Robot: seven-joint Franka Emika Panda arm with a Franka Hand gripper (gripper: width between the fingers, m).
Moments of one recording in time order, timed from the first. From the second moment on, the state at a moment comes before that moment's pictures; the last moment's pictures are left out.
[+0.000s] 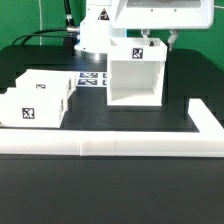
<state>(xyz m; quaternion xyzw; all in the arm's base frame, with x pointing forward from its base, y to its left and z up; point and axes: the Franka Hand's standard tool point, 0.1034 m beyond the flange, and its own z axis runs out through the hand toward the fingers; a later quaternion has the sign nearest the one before) 0.416 0.099 0.098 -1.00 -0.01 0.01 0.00</state>
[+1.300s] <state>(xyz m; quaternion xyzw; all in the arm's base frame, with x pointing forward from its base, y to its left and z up) 0.510 0.080 0.099 -1.00 -0.03 -0.02 0.02</state>
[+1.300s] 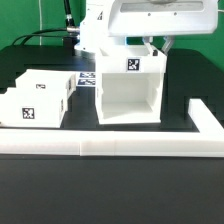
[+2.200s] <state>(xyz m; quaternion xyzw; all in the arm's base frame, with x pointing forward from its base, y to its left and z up) 0.574 0.101 0.101 -0.99 0.08 -0.06 0.04</state>
